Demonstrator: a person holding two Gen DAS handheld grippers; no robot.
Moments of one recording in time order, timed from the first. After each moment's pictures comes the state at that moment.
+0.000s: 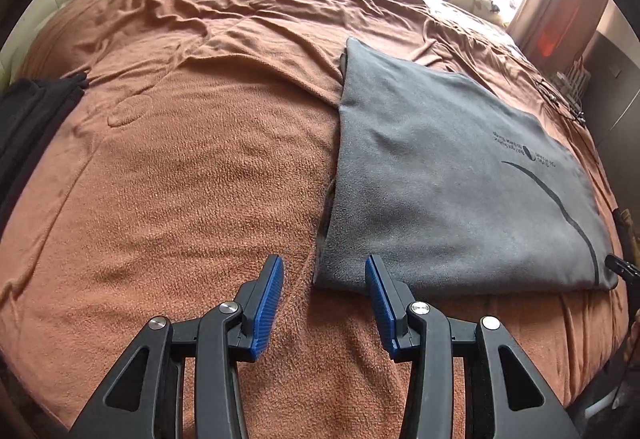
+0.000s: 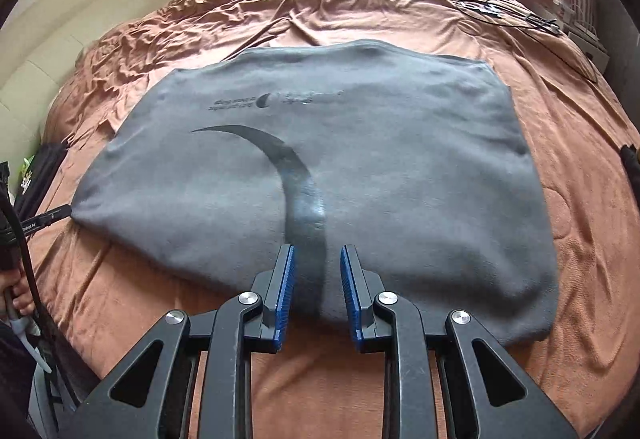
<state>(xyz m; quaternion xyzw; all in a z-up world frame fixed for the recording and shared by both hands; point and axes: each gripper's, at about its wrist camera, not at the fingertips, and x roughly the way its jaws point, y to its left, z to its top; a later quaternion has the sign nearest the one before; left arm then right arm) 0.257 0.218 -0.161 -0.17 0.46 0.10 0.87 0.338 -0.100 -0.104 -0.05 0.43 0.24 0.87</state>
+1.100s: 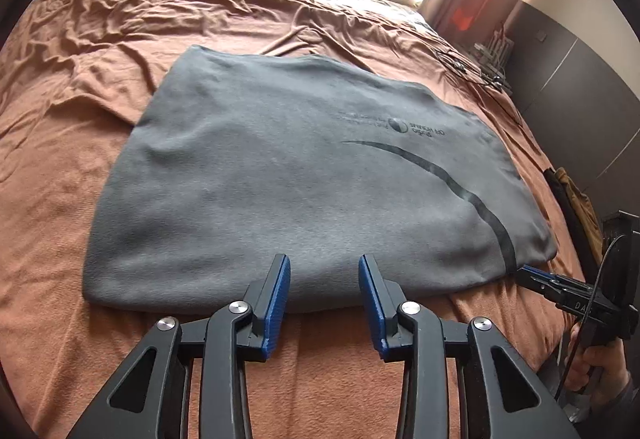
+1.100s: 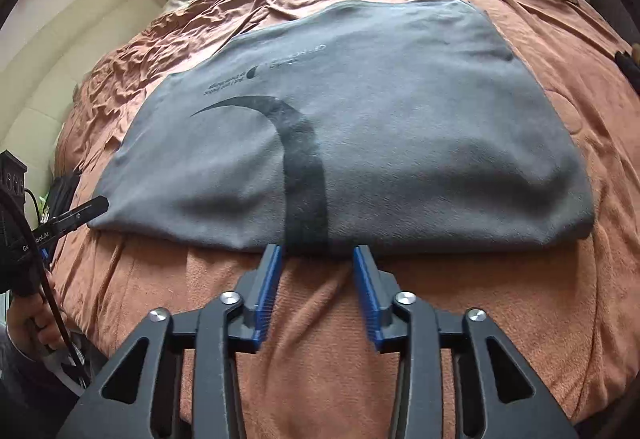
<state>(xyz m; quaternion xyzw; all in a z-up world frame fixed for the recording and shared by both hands) 0.303 0.093 -0.147 -0.15 0.45 -0.05 0.88 0.329 -0.163 -0.133 0.06 0.46 0.22 0.86</state>
